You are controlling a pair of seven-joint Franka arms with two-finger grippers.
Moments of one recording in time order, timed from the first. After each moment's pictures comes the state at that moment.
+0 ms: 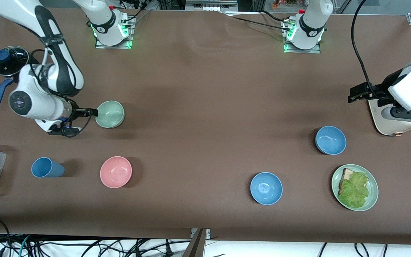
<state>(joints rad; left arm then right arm) -0.01 0.18 -0.03 -1.43 -0.06 1.47 0.03 0.01 0.34 -0.02 -2.13 0.02 2.21 -0.06</state>
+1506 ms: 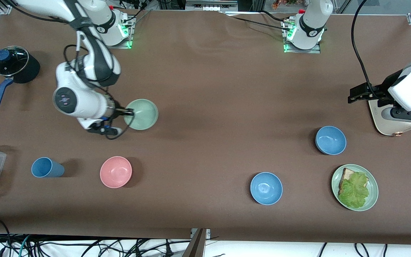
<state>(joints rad) -0.01 0.18 -0.02 -1.43 -0.06 1.47 0.03 0.12 0.35 0.26 -1.91 0.16 2.04 0.48</state>
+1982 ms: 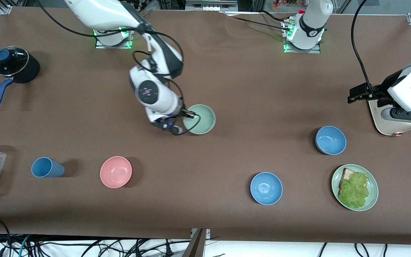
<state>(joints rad) -0.01 0.18 -0.02 -1.43 -0.06 1.47 0.03 0.46 0.64 0.27 -1.70 0.17 2.34 0.94</state>
